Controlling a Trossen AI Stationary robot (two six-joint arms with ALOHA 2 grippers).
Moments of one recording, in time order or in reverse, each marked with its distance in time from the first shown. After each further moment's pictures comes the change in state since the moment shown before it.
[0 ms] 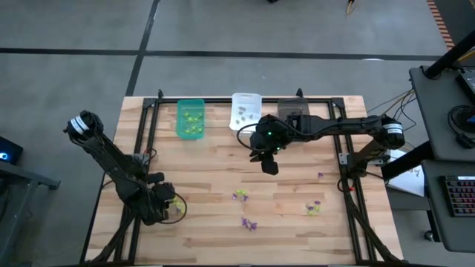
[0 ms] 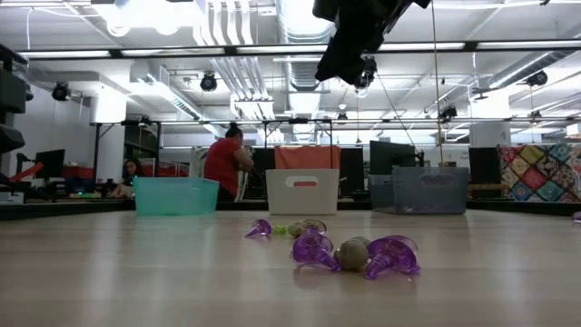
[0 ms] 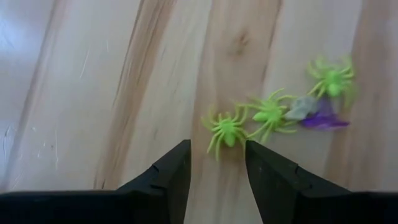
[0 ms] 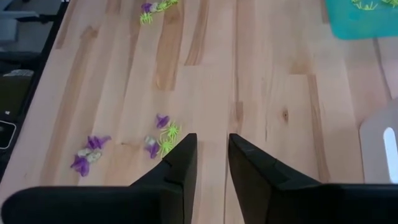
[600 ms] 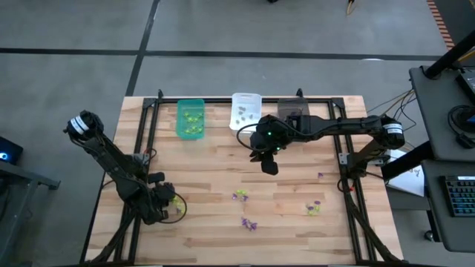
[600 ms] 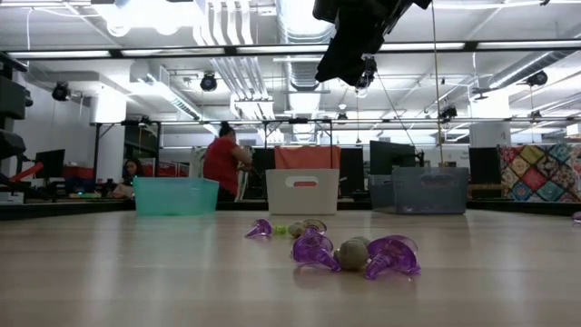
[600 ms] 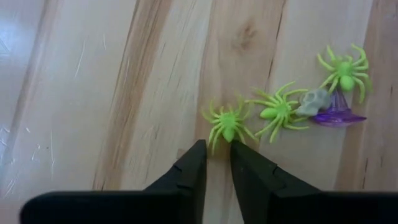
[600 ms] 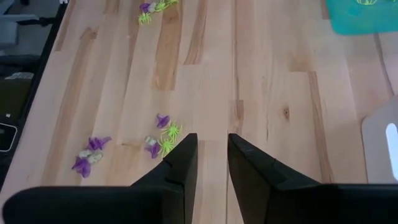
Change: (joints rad) left arm 0.000 0.000 -0.033 0.040 0.001 0.019; right arm 0.000 0.000 -0.005 0.004 0.000 0.019
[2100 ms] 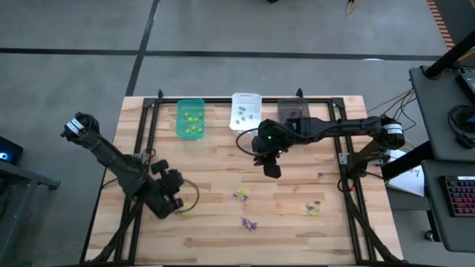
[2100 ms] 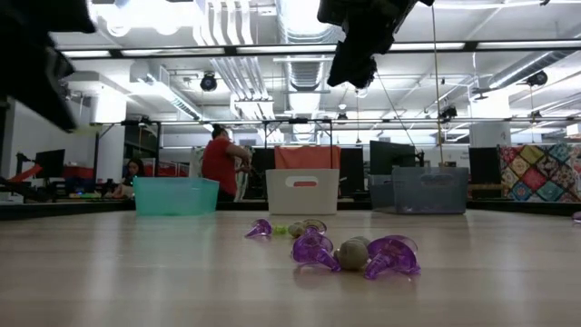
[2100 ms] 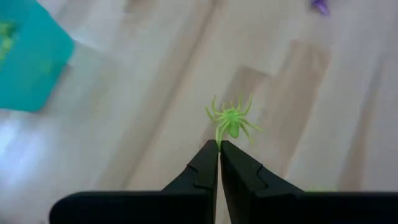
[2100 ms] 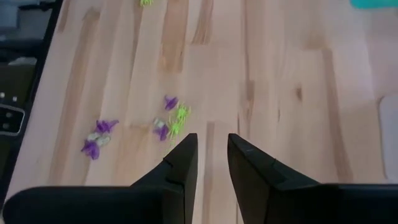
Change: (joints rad) left arm 0.196 0.000 0.334 -0.341 -0.240 0.015; right arm 0.023 0.000 -0.001 -0.063 0.000 0.016
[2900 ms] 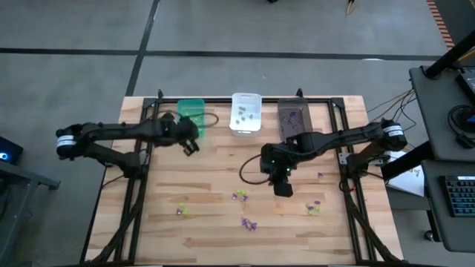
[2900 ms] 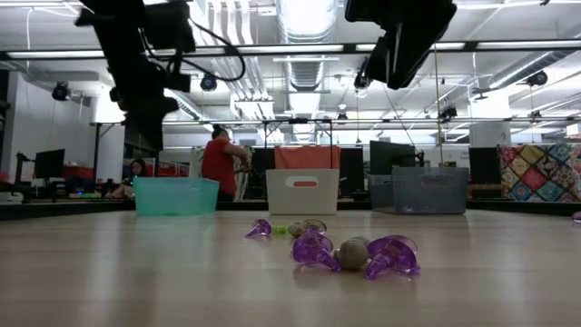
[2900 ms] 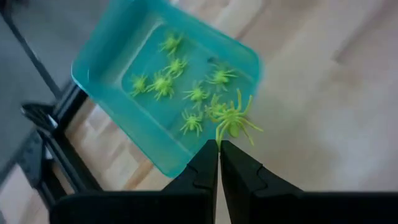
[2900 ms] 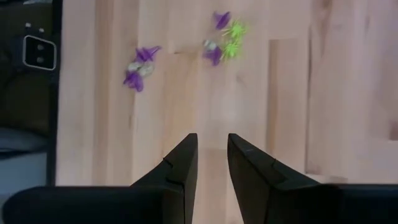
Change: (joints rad) left arm 0.969 -0.030 0.036 0.112 0.070 0.763; right arm 0.169 -0.001 -0.016 -0.209 0.001 0.157
